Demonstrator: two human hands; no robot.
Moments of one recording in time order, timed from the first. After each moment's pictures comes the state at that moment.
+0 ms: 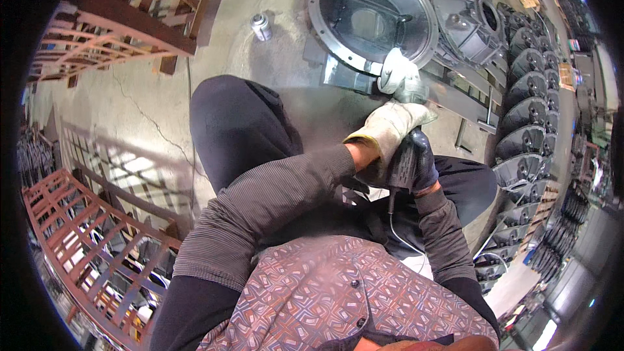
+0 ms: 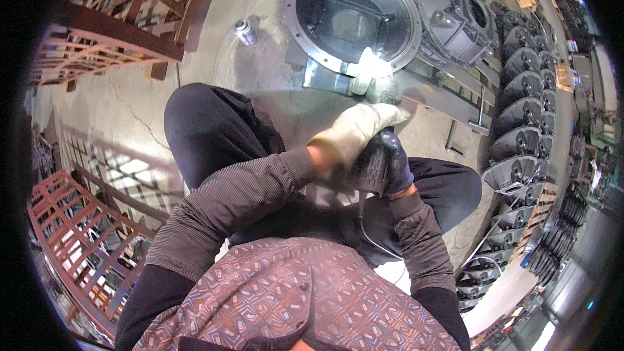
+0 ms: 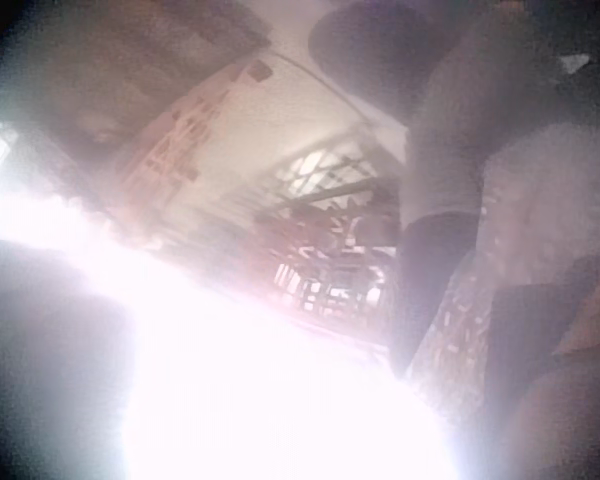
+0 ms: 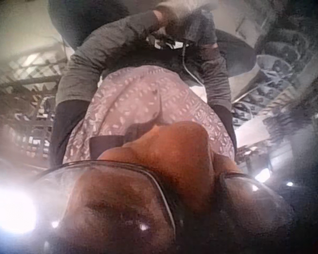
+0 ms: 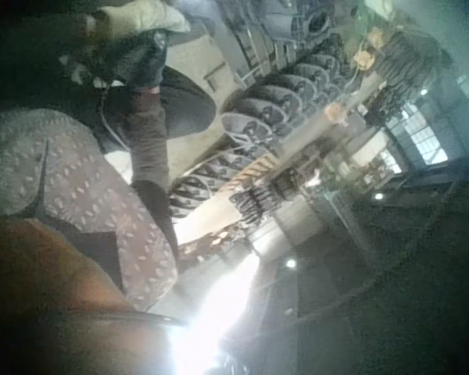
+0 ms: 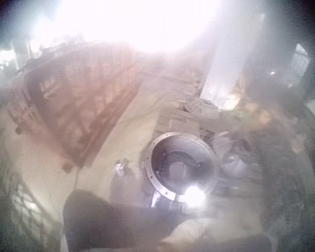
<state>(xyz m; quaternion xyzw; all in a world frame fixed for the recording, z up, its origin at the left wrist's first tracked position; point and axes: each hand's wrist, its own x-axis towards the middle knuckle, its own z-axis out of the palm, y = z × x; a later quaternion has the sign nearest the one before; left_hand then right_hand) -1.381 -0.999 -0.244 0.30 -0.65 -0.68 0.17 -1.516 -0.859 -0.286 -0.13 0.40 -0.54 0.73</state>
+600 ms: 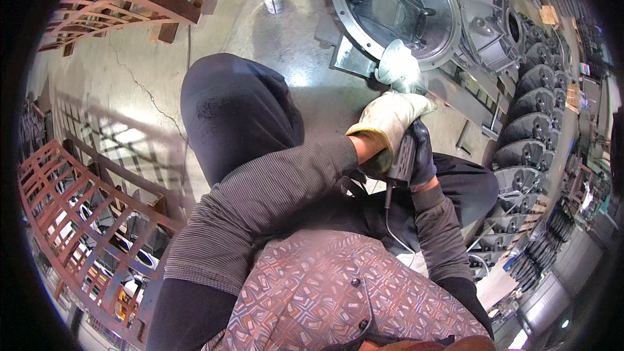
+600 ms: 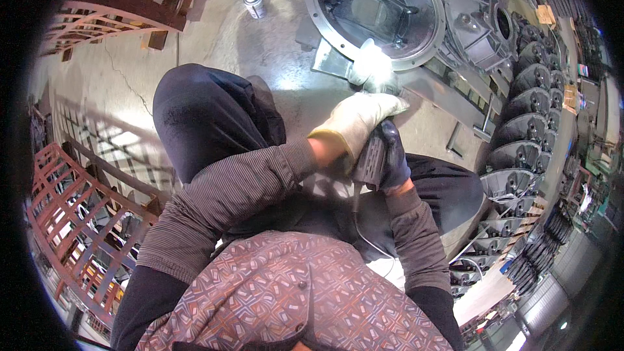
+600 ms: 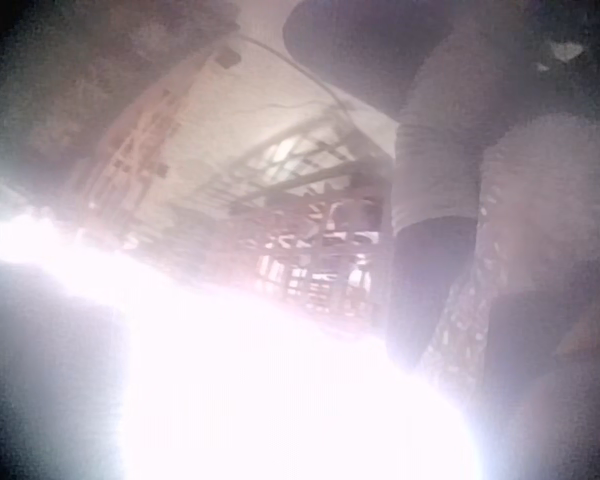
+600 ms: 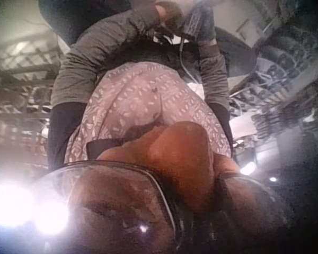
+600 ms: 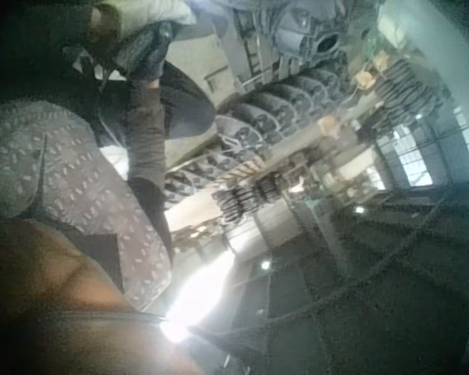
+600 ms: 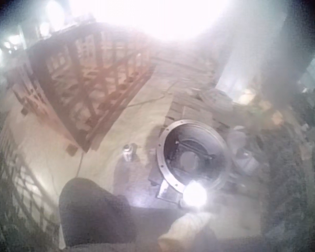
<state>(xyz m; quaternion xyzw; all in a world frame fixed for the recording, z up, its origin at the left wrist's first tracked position) -1.363 -1.005 -0.269 0.41 -0.45 -0.78 0.14 -1.488 -0.885 -0.276 -0.06 0.46 -0.50 0.73</state>
